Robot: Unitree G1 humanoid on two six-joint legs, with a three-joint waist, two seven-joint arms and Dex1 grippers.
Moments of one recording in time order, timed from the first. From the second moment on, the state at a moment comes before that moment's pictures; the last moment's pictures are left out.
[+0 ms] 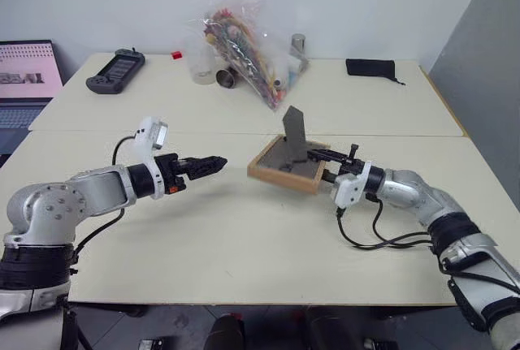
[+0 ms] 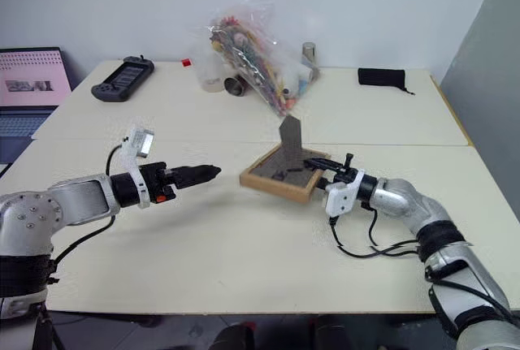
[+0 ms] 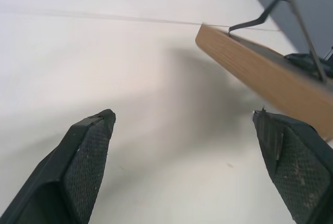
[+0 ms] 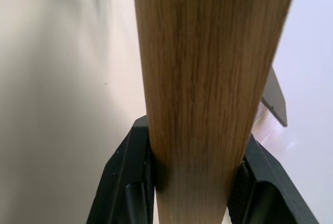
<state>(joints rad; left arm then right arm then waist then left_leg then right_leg) -0.43 0.87 0.13 -0.16 -1.09 0.96 -0.36 -0.70 -0.55 0.41 0.64 -0.10 -0.76 0.55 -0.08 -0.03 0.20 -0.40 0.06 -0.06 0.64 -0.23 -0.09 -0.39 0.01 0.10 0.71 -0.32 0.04</state>
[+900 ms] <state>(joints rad) -0.27 0.74 0.11 -0.44 -0.71 0.76 -0.41 -0.92 -0.26 0.14 0.79 0.43 0.35 1.11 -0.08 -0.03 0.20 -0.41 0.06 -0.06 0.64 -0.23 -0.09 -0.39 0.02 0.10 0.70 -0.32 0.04</state>
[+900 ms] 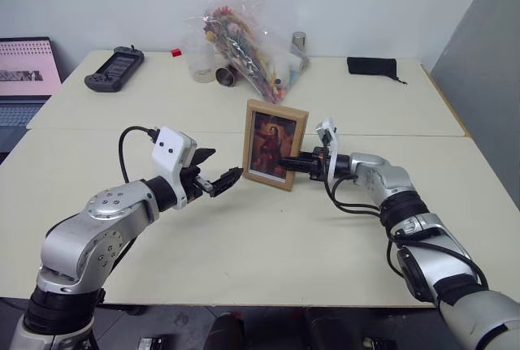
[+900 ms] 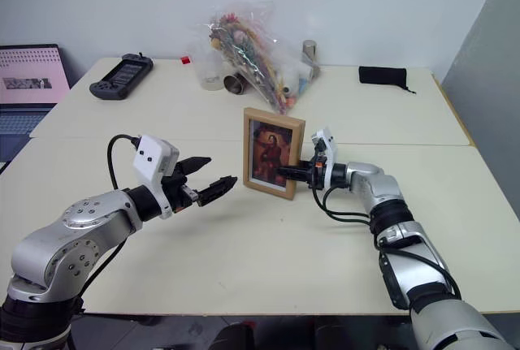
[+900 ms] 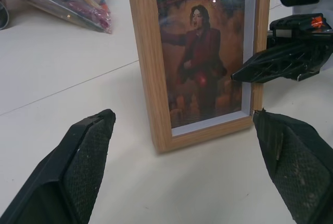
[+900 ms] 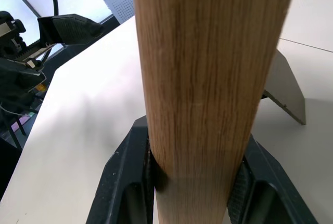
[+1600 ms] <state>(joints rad) -0.37 0.69 0.08 -0.26 -0.59 0.72 -0.52 -0.58 -0.52 0.11 0.37 0.34 0.43 1.18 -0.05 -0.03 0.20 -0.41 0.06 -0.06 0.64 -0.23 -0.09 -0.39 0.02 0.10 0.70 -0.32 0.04</state>
